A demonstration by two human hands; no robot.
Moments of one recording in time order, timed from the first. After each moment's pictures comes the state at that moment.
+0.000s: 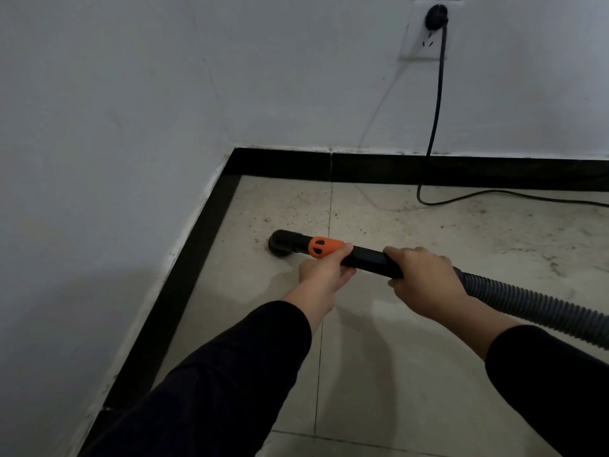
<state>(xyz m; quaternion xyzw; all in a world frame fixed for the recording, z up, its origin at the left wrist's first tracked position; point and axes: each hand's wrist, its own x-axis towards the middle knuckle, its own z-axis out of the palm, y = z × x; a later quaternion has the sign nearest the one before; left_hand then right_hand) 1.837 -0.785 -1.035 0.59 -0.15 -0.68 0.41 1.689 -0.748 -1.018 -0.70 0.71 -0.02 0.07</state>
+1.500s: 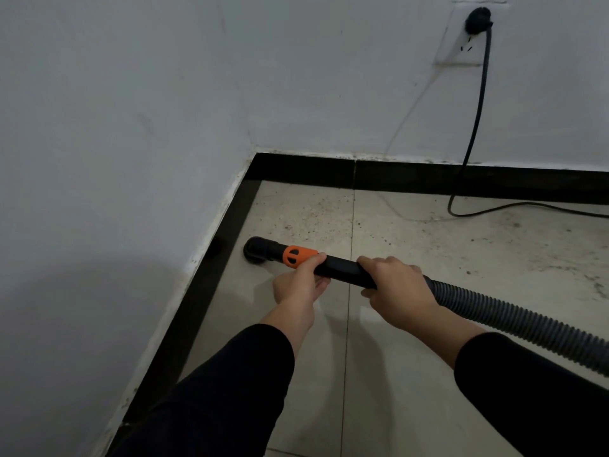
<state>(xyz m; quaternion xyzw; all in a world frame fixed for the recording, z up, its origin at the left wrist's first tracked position) 1.904 -0.797 -1.042 0.63 -0.08 -0.60 0.49 1.759 -0.780 -1.036 -0.75 0.66 -0.03 0.09</state>
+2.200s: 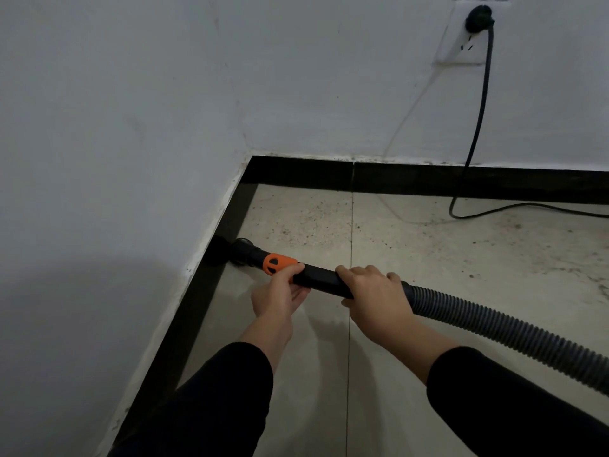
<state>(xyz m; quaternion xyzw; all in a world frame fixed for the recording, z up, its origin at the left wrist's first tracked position) 1.933 -0.806 -1.058 0.62 -0.07 -0.59 0.51 1.789 -0.783 -1.050 -0.76 0.65 -0.01 0.08</state>
